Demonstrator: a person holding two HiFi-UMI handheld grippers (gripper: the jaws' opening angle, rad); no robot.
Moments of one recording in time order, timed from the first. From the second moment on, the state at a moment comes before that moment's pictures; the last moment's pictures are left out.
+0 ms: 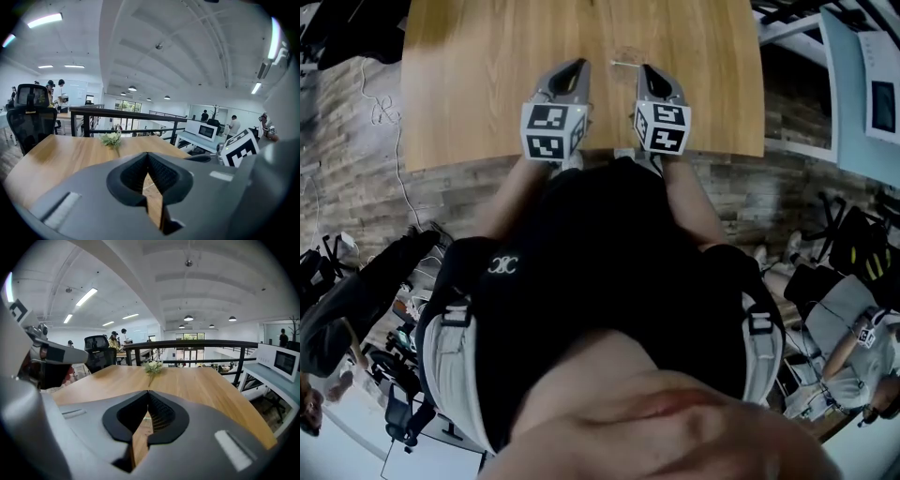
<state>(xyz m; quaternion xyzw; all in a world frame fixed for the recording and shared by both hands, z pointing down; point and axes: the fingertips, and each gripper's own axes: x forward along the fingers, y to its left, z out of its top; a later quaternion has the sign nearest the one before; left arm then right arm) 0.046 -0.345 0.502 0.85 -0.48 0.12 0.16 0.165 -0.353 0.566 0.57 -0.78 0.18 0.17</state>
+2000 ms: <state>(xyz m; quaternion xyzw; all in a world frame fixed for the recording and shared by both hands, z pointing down) 0.055 -0.343 0.516 0.84 -0.49 0.15 0.17 0.174 -0.356 0.599 0.56 -0.77 0.25 0.18</state>
